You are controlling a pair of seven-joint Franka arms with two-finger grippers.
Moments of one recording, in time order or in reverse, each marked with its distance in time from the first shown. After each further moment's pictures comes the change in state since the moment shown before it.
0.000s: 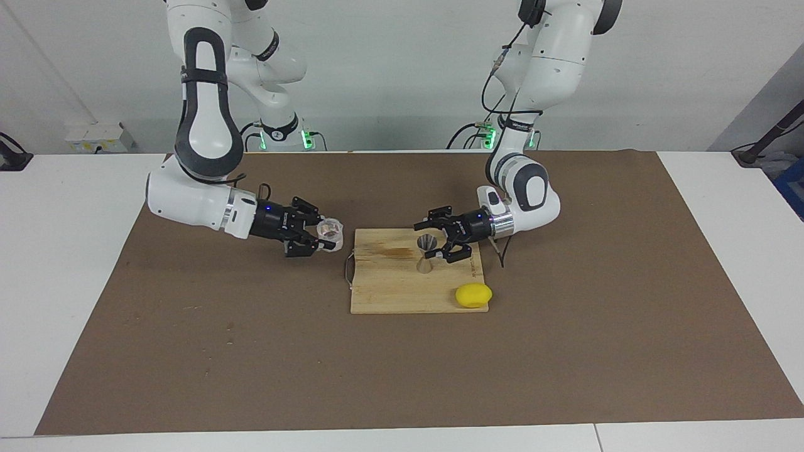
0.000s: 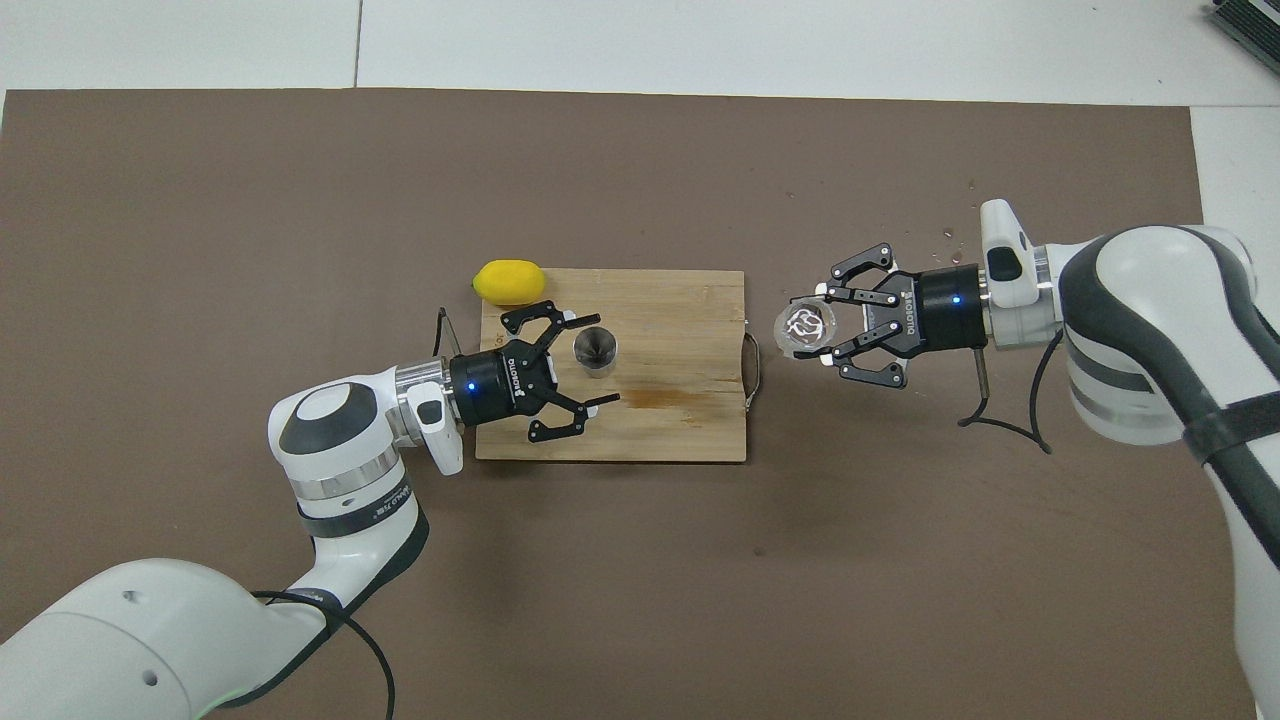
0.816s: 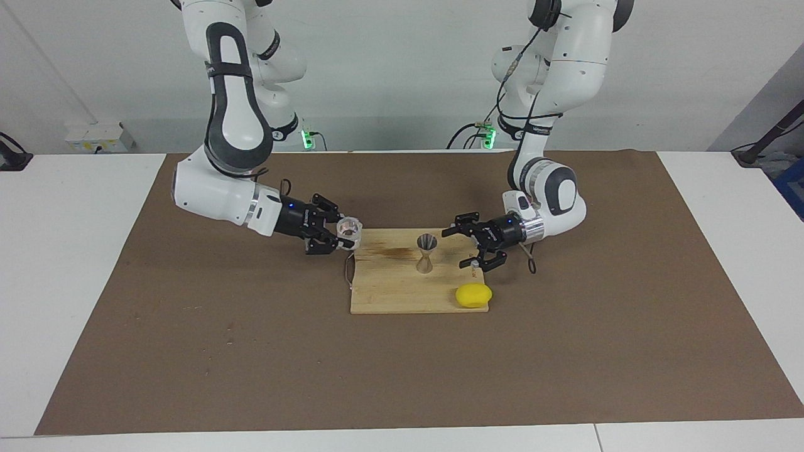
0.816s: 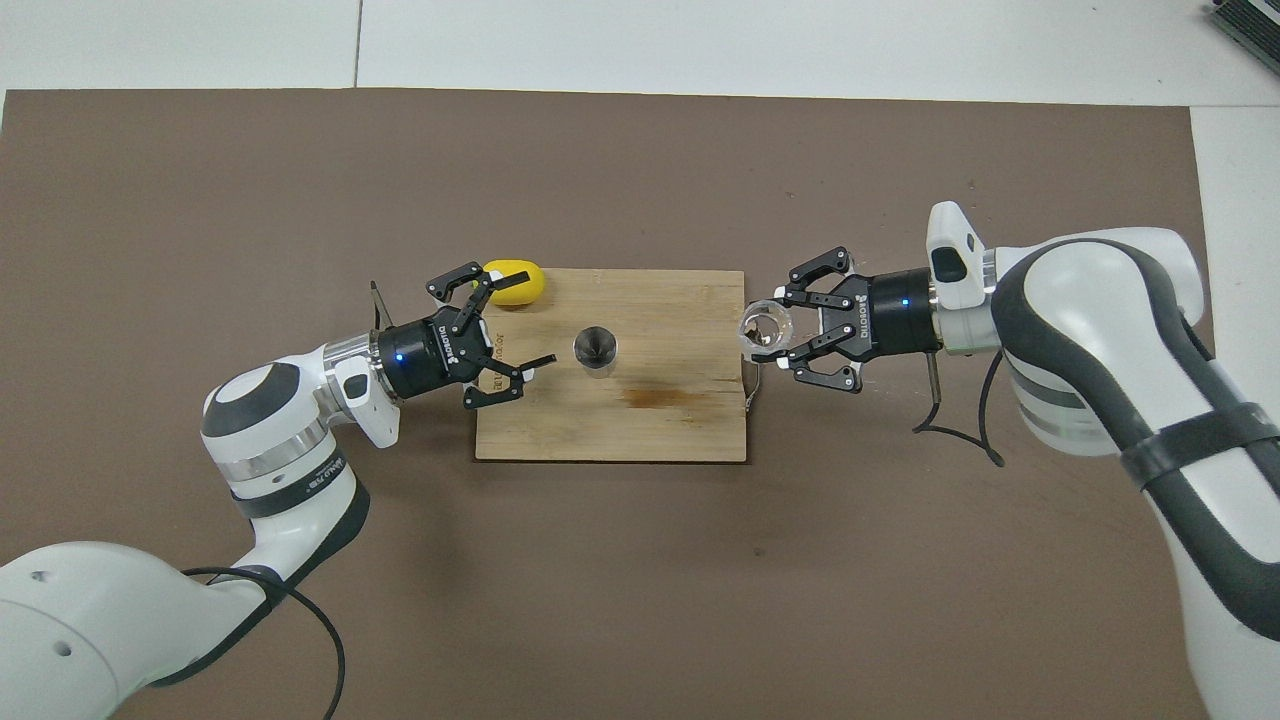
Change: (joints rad) left arm 0.155 0.000 0.014 0.013 0.045 -0.118 0.009; right arm 0.101 -0.015 -0.004 -0.007 0.000 0.099 0.108
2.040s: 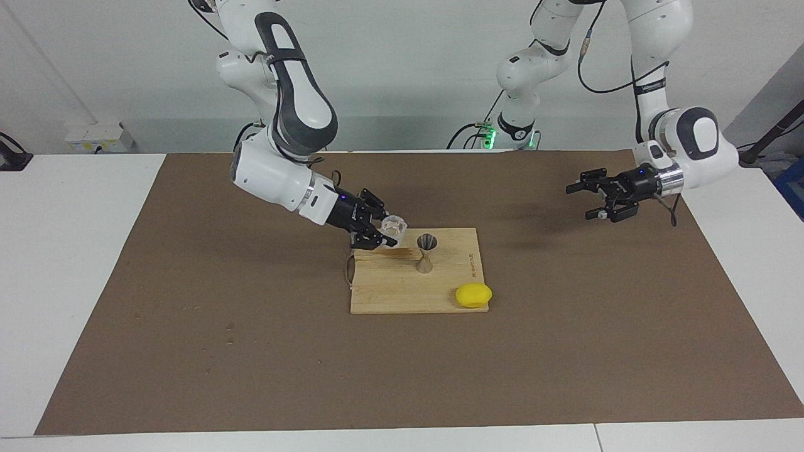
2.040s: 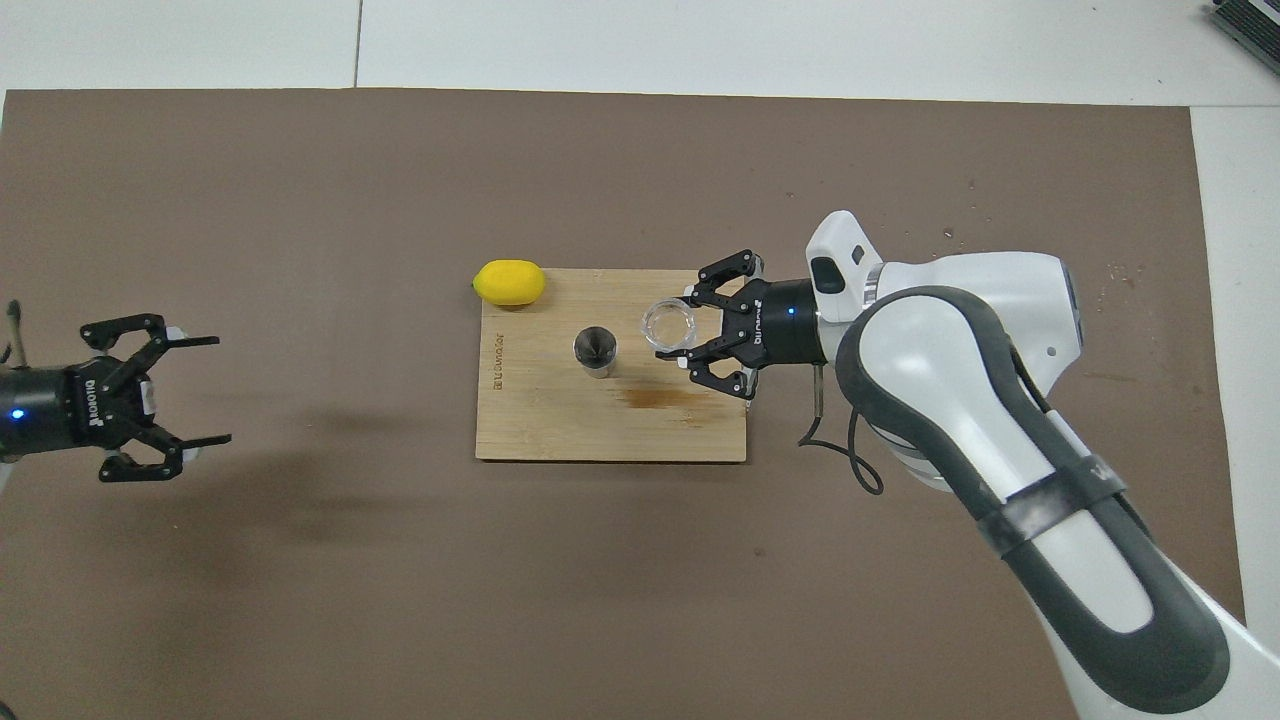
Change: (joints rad) left arm 0.609 -0.285 0.010 0.025 0.817 -0.325 -0.165; right arm 0.213 -0.004 -0.004 0.010 0.042 0.261 0.154
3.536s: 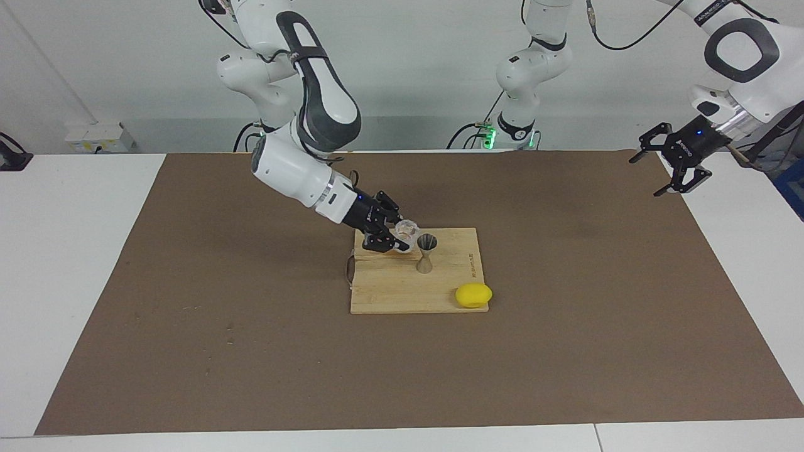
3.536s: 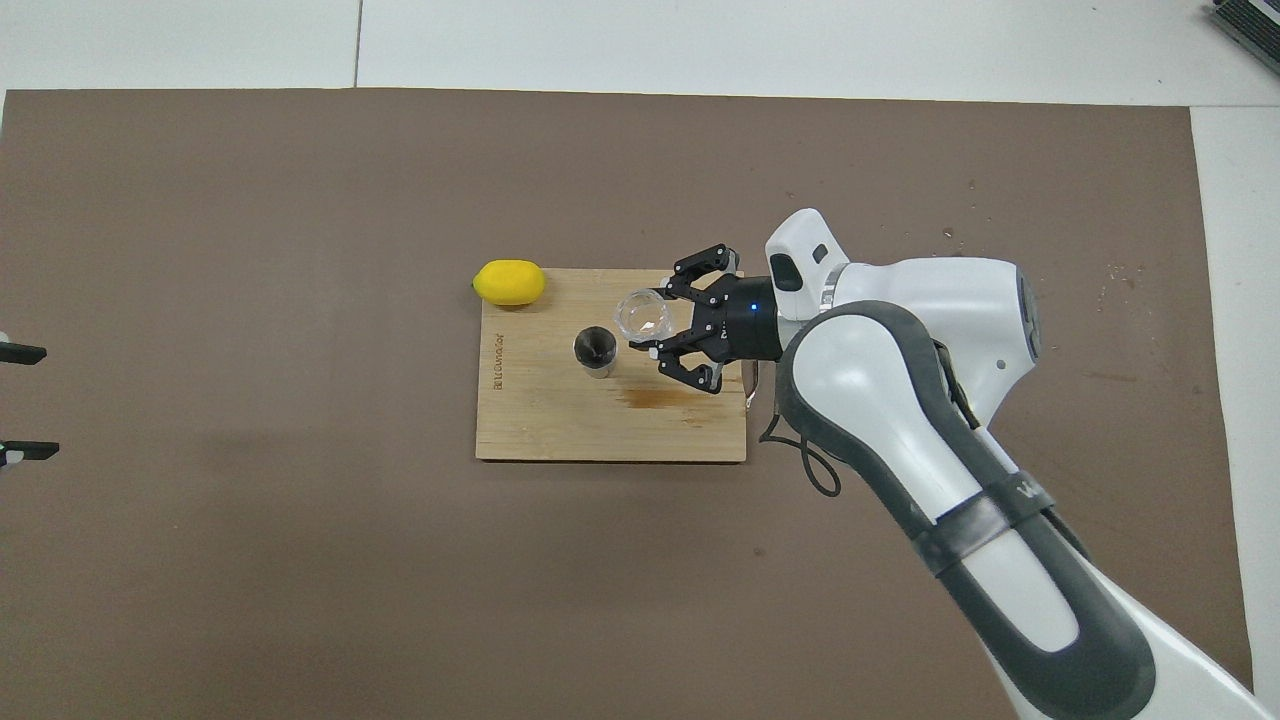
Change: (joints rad) left arm -0.090 -0.127 -0.028 0.277 0.771 0.162 -0.965; right arm 0.181 0.029 -0.134 0.037 -0.007 0.084 0.079
